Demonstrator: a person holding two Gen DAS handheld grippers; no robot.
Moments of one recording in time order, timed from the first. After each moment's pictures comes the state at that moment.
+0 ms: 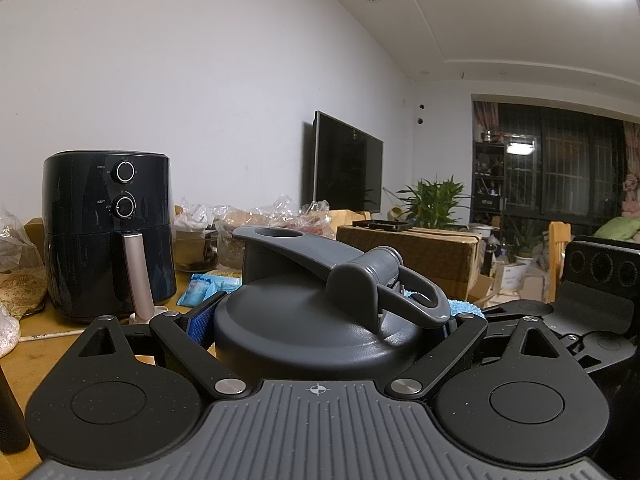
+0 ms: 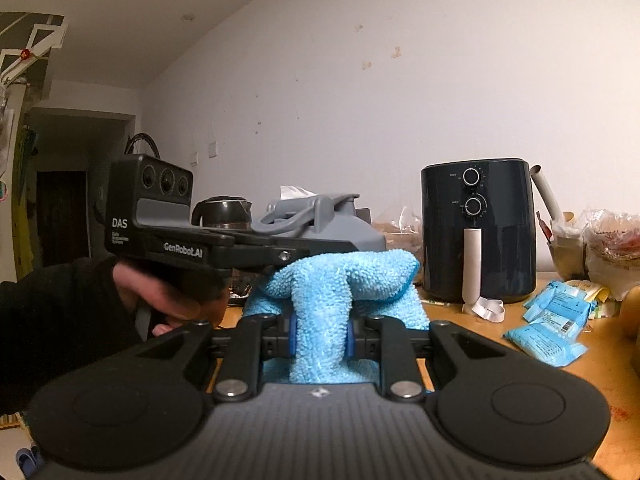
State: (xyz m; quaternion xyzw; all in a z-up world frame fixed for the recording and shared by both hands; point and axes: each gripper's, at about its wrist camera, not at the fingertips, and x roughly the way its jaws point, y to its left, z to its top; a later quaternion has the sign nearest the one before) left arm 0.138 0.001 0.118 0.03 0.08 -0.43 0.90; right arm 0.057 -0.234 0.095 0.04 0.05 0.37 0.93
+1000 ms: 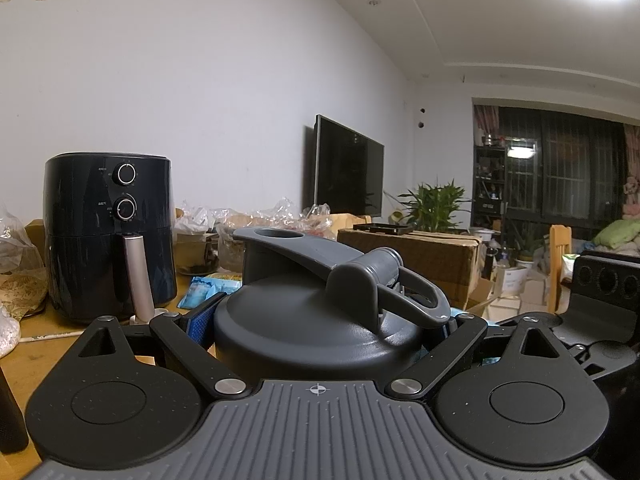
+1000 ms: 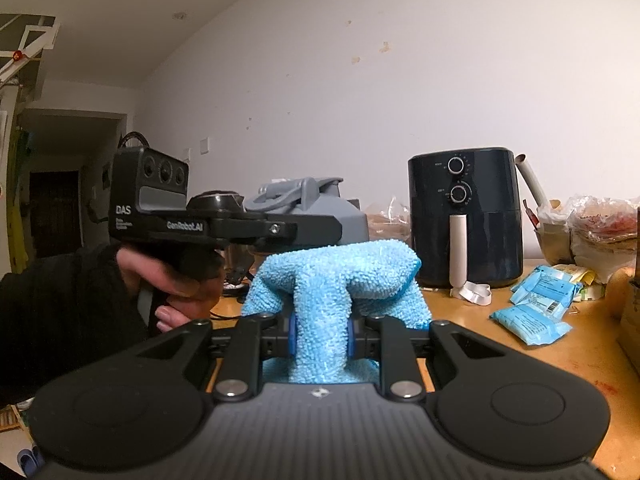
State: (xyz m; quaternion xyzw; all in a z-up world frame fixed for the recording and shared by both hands) left arm 0.140 0.003 0.115 0.02 0.07 -0.43 0.90; right arm 0.043 -0.250 0.086 0.04 0.06 0.36 0.93
